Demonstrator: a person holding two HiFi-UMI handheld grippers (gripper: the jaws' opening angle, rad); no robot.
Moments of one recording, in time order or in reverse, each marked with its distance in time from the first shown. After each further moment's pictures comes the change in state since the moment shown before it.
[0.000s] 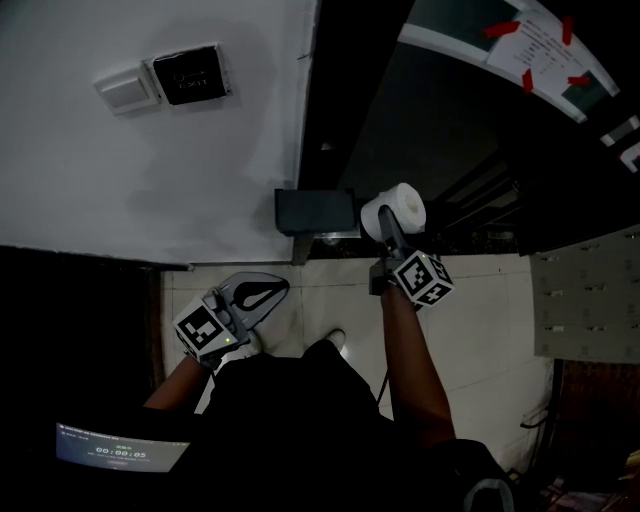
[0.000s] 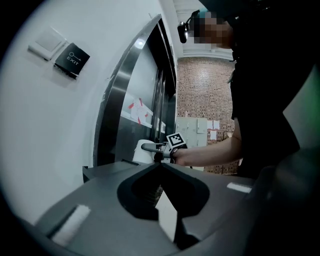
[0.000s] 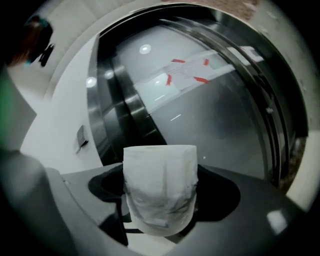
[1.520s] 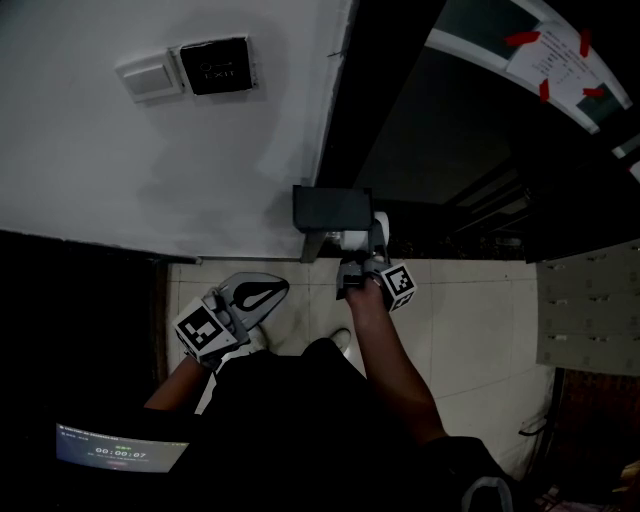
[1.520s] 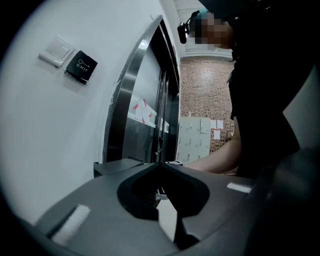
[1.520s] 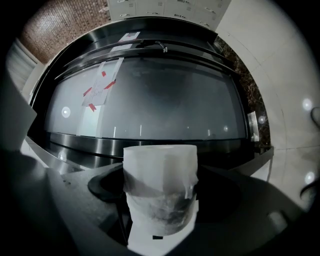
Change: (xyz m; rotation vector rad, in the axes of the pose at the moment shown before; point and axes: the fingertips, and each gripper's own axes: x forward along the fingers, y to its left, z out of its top) left arm -0.029 0.006 -0.006 -0.024 0.013 0.049; right arm 0.017 -0.020 -0.152 1.036 -0.108 -0.086
